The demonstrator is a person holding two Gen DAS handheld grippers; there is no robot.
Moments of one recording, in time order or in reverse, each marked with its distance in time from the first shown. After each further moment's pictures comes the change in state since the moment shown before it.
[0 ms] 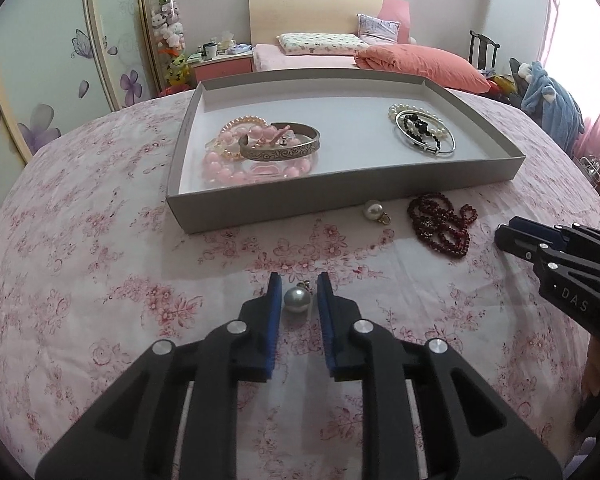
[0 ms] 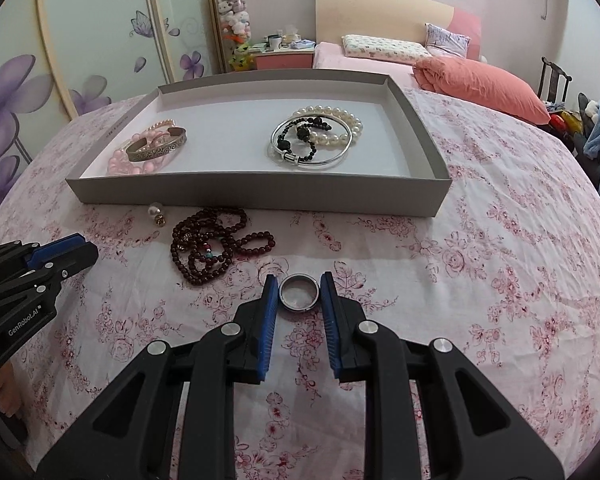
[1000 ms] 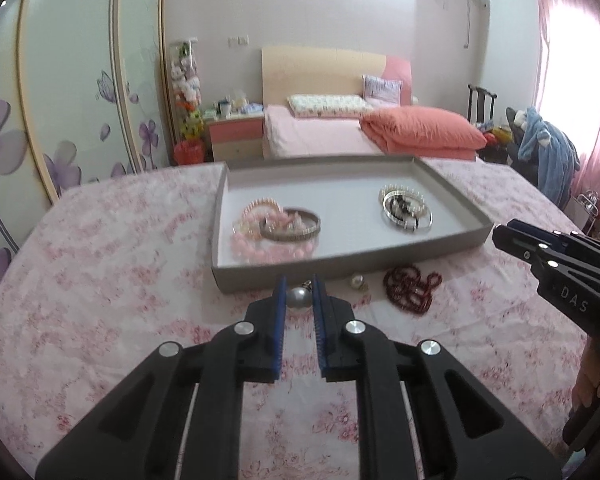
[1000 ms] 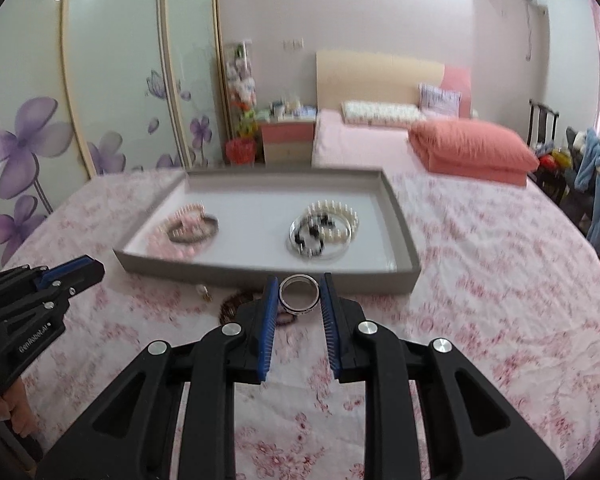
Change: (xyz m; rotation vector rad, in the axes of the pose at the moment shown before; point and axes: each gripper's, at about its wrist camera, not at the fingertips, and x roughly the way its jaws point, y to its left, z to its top) left arm -0.074 -0.005 0.011 -0.027 -0.255 0.033; right arm -0.071 0.015 0.018 -0.006 -0.283 0.002
